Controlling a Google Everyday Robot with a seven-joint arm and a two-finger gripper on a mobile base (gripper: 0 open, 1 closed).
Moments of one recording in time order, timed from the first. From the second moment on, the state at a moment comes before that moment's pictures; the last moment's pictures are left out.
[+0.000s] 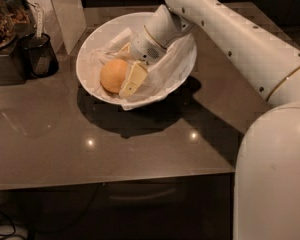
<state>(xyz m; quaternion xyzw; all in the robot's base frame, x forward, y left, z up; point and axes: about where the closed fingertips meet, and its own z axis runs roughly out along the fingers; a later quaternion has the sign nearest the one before) 0.624 0.067 0.856 -0.71 0.60 0.27 0.25</state>
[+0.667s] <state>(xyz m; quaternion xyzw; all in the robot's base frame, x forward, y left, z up) 0.621 0.060 0.840 -0.70 0.61 0.28 0.24</state>
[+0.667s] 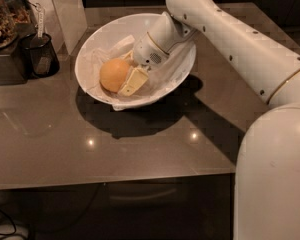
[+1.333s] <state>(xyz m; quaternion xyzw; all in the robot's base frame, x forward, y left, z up) 0.620 0.058 0.837 -0.70 0.61 0.29 0.23</state>
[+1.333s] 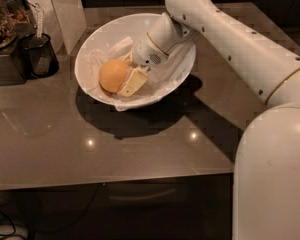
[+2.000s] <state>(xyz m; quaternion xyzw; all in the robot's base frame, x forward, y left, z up) 0.607 0.028 0.890 -0.64 0.58 0.33 0.39</state>
